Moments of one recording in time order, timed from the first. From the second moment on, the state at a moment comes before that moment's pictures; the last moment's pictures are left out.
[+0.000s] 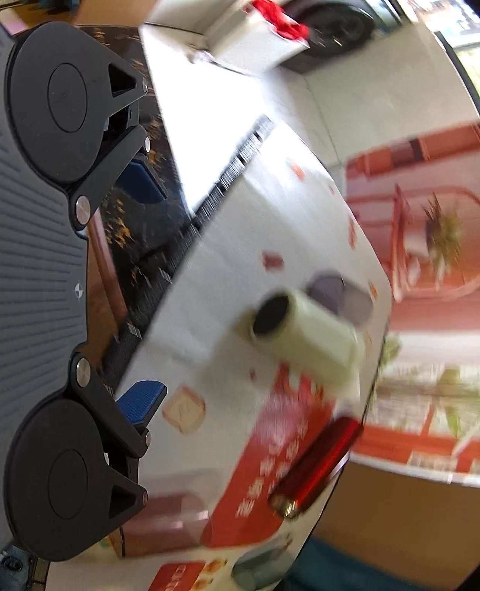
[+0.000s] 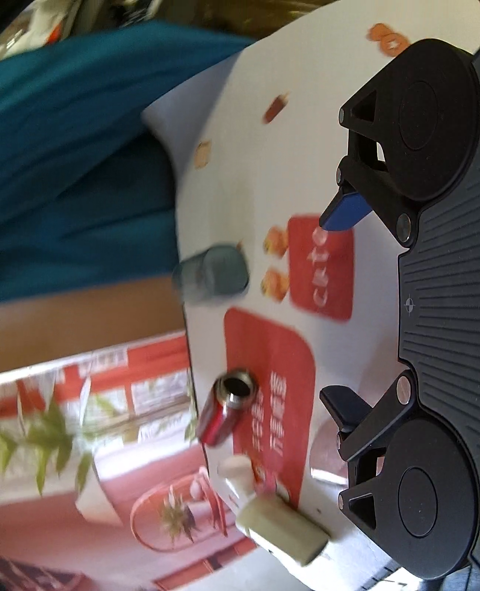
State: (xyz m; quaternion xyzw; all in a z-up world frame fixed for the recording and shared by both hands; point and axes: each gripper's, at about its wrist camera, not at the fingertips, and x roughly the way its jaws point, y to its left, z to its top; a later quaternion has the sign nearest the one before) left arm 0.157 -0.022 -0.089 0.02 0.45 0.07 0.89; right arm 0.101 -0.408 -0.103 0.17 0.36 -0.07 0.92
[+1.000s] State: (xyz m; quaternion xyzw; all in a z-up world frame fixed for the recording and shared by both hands) left arm 0.224 -0.204 -0.150 0.05 0.51 -0.13 0.85; right arm 0.107 -0.430 -0.129 0.16 0.39 -0.13 0.90
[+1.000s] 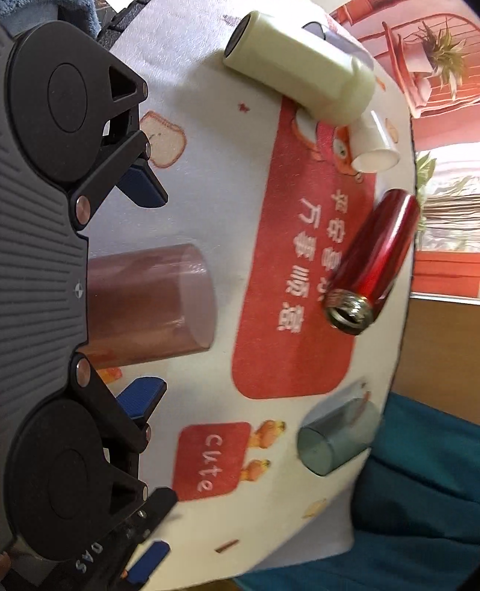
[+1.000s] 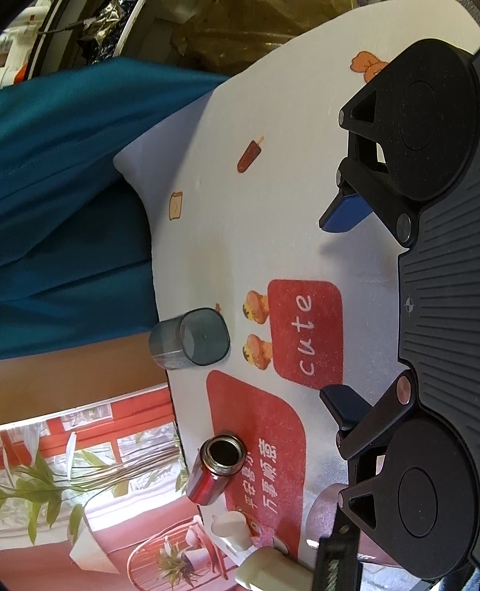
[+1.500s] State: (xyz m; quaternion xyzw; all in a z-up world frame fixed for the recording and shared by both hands) left arm 0.199 -0.193 -0.152 0.07 0.46 -0.15 0.87; right arm 0.108 -0.418 -0.128 0.14 0.39 -0.12 0.90
